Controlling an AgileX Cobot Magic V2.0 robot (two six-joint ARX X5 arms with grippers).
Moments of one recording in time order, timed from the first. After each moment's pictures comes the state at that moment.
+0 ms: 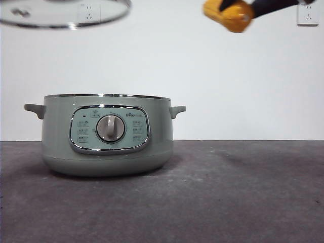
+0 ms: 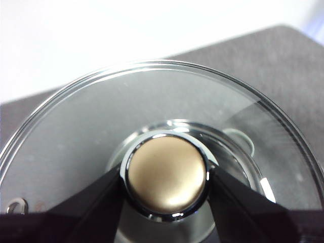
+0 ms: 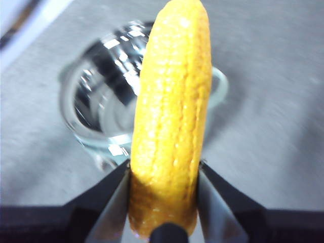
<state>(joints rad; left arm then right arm) -0.20 1.20 1.44 -0.67 0.22 0.06 0.45 1.22 1.19 -0.56 -0.31 0.11</state>
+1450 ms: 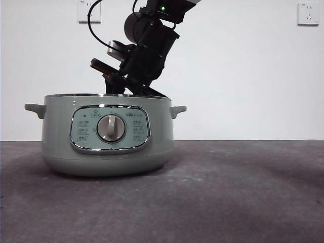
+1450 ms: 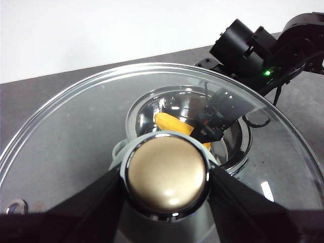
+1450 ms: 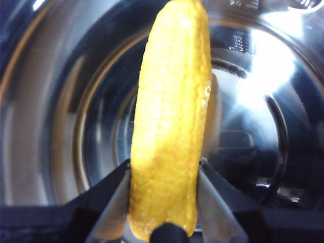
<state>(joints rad) -0.08 0.70 1.21 -0.90 0.24 0.06 0.66 2.38 2.29 -0.97 -0.30 0.06</state>
